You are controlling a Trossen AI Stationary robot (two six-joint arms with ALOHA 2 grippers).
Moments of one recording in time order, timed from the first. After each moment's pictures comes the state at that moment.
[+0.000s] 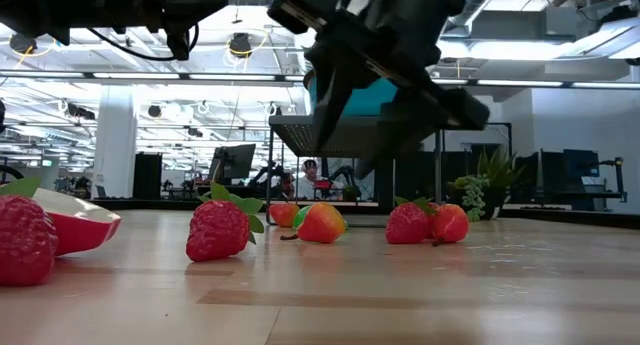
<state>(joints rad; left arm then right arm) 0.10 0.72 0.31 0.55 -0.01 -0.18 0.35 2.01 1.47 -0.60 0.17 1.44</state>
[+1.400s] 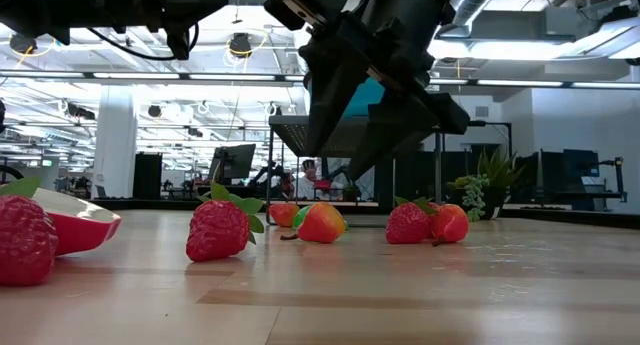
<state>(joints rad) 0.10 0.72 0.31 0.56 -0.01 -0.18 0.33 2.01 1.47 -0.58 0.11 1.25</state>
